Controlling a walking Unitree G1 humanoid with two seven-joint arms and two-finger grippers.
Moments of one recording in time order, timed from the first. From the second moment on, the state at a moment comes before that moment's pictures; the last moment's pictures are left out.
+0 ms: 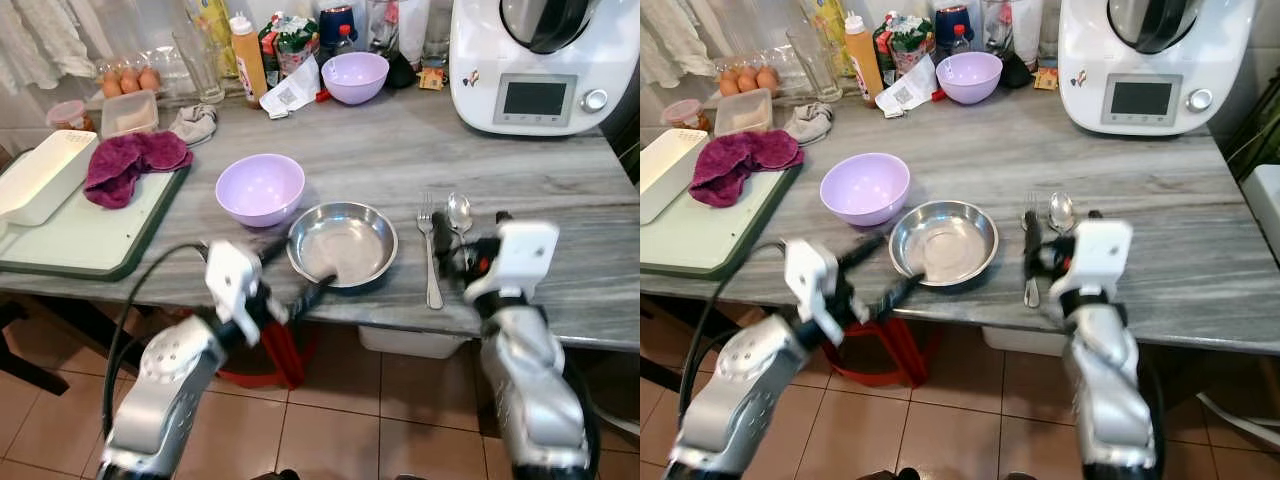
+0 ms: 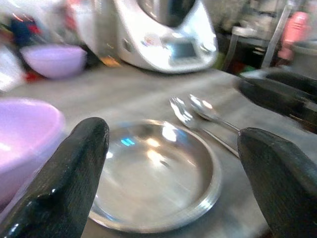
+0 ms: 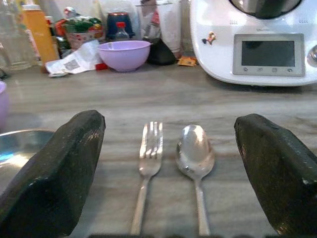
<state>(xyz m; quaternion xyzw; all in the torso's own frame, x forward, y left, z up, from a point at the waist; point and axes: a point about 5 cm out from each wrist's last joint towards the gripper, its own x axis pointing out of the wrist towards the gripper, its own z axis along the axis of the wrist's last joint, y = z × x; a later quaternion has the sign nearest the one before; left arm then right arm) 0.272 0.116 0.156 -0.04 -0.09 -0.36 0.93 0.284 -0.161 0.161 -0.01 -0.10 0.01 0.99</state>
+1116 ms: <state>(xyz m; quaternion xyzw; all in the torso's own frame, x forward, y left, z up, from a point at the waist) 0.275 0.152 0.118 0.06 -0.06 -0.08 0.99 0.270 -0.172 0.159 -0.05 -0.08 -0.03 1.00</state>
